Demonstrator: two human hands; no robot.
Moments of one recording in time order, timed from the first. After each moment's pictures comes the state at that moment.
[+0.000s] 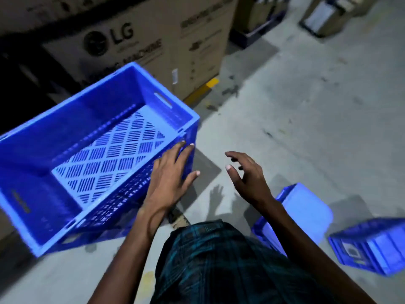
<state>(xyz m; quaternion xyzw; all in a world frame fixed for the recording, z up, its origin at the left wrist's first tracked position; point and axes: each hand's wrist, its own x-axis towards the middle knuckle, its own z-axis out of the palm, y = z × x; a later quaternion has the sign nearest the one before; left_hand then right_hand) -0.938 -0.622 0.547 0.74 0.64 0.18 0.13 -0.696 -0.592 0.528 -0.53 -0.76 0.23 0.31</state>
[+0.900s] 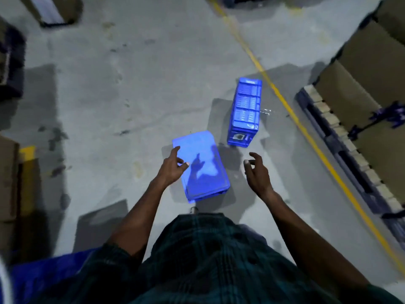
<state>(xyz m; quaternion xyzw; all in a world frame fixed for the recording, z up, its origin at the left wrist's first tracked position) -0.401 -0.656 0.443 0.83 0.32 -0.06 0.46 -0.263 -0.931 0.427 -0.87 -0.14 0.18 0.44</state>
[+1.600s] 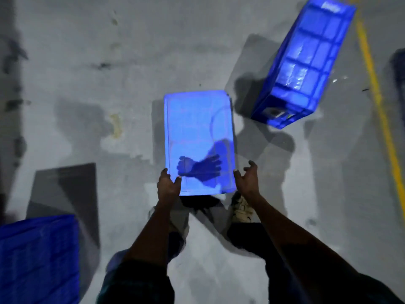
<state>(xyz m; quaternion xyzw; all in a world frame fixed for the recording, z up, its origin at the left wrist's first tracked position) -0.302 -0.685 0.013 0.61 0.66 -0.07 0.43 -0.107 -0.856 -0.002 -0.87 -0.02 0.37 0.33</state>
